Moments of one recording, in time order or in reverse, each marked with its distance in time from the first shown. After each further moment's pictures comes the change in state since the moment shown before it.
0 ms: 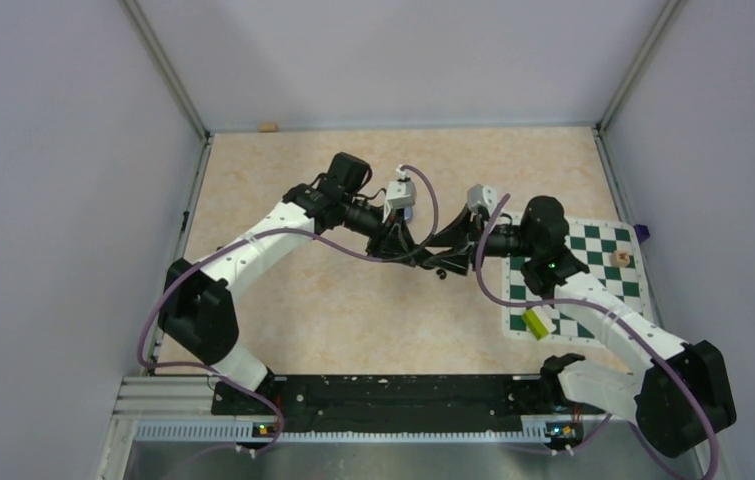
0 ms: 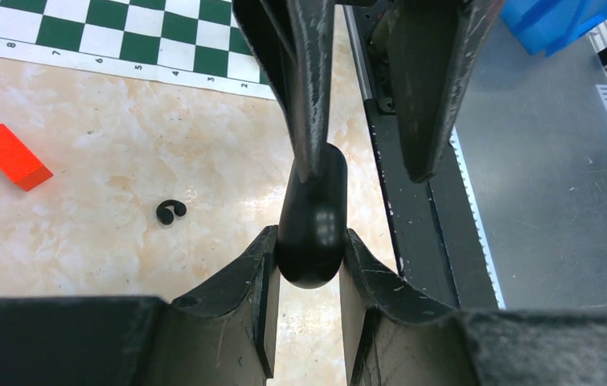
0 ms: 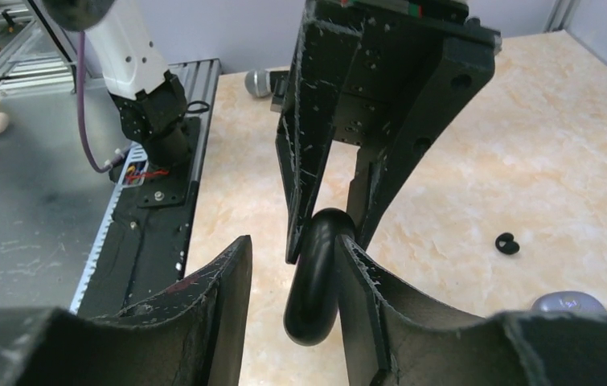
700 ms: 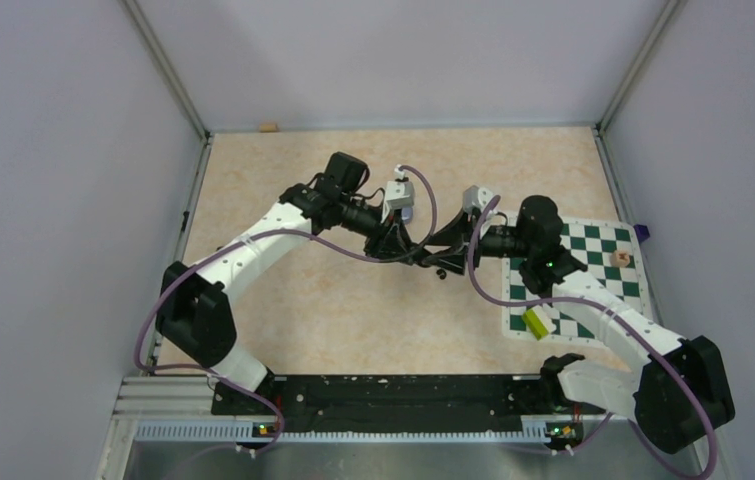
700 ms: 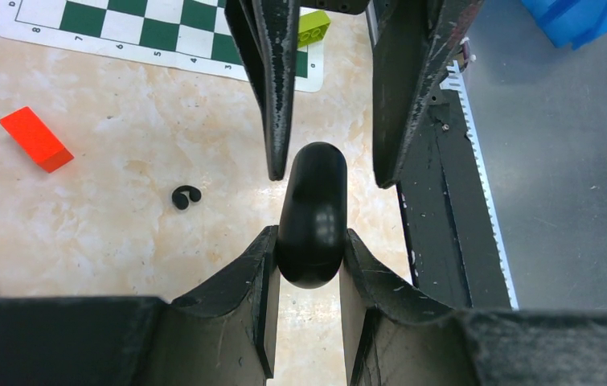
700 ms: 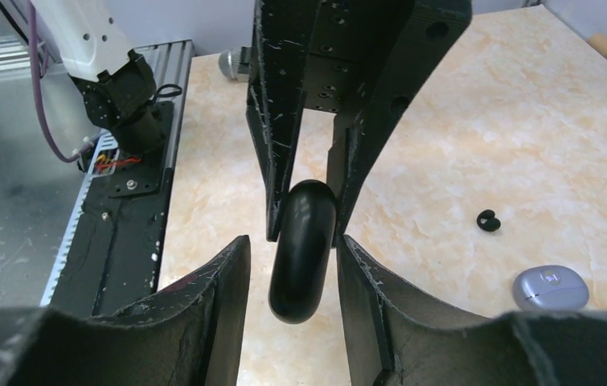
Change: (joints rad) left arm -0.001 -0.011 0.000 -0.026 -0.053 0.024; right arm 0.005 0.027 0.001 -0.082 0.046 -0.102
